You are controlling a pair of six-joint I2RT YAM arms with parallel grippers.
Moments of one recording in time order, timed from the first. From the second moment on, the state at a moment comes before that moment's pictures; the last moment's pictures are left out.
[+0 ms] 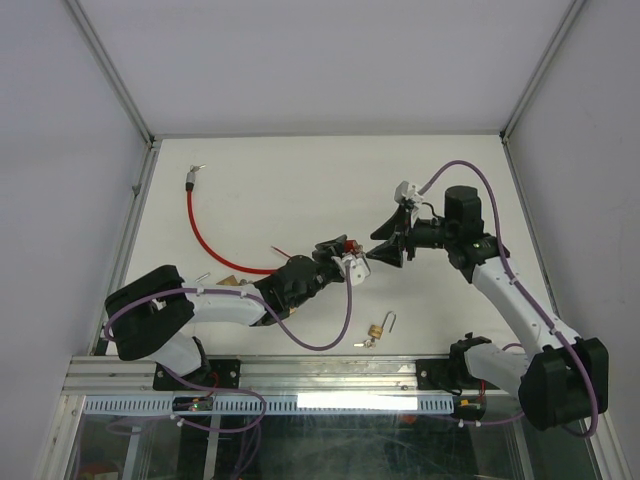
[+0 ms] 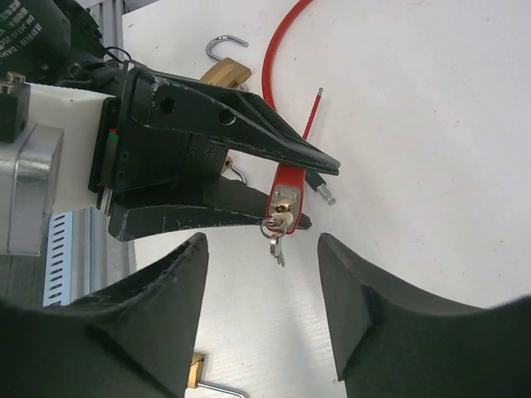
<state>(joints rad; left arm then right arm) -1.09 1.53 0.61 0.84 -0.25 0.61 0.27 1.08 0.77 -0.20 -1.06 -0.25</state>
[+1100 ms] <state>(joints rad) -1.09 1.55 0.68 0.79 -0.20 0.50 0.38 1.15 0.72 0.00 -0.85 0.02</state>
